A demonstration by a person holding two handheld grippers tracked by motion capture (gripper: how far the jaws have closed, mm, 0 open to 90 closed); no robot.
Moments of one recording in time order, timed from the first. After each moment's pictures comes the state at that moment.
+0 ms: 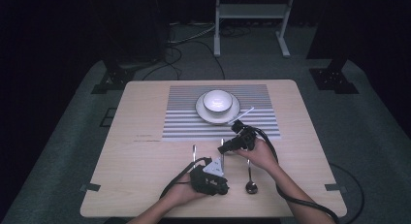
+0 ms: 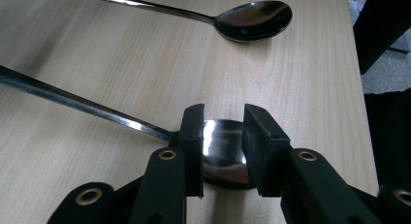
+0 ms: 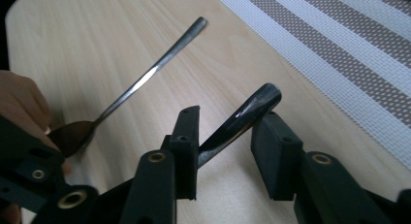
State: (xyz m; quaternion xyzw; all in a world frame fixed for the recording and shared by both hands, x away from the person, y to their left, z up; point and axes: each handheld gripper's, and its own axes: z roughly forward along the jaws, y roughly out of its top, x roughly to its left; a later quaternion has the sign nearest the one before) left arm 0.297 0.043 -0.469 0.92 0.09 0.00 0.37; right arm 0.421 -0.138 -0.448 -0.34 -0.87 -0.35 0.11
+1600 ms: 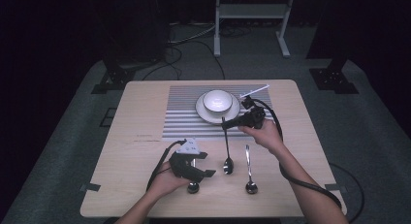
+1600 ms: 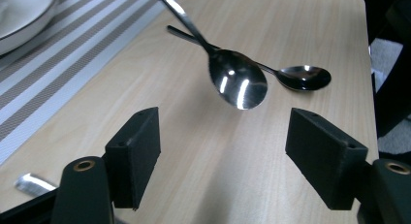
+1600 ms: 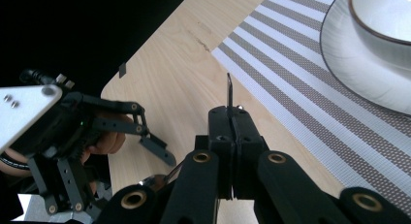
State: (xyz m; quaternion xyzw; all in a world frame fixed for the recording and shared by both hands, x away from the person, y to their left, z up) left arm 0.323 0.102 -0.431 0.87 0.20 0.04 0.45; right arm 0.447 -0.162 -0.380 -0.35 -0.81 -0.44 0.16
